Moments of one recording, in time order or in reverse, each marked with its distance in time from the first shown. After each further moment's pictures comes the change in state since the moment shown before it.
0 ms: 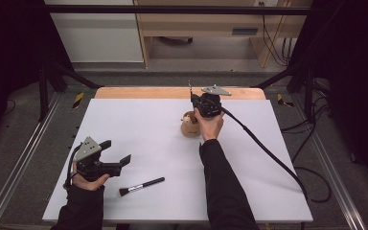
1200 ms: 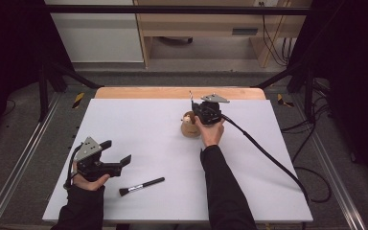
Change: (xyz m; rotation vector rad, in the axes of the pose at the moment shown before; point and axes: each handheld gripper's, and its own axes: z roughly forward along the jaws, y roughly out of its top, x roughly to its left) left arm -0.001 0.000 0.001 0.003 0.001 0.001; right arm -0.004 -0.028 0.004 0.064 -0.014 -0.011
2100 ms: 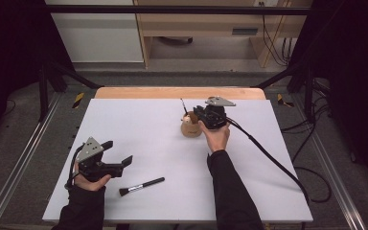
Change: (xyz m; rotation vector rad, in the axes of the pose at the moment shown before) left arm -0.003 0.000 0.002 0.010 -0.001 0.015; right arm 0.003 0.002 -0.035 -0.003 0.052 -0.048
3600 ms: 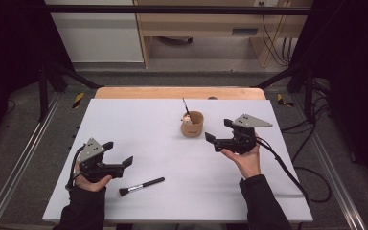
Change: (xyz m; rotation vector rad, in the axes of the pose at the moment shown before) left arm -0.001 -0.002 0.001 0.002 0.002 -0.009; right arm 0.000 -0.014 -0.119 -0.027 0.149 -0.059
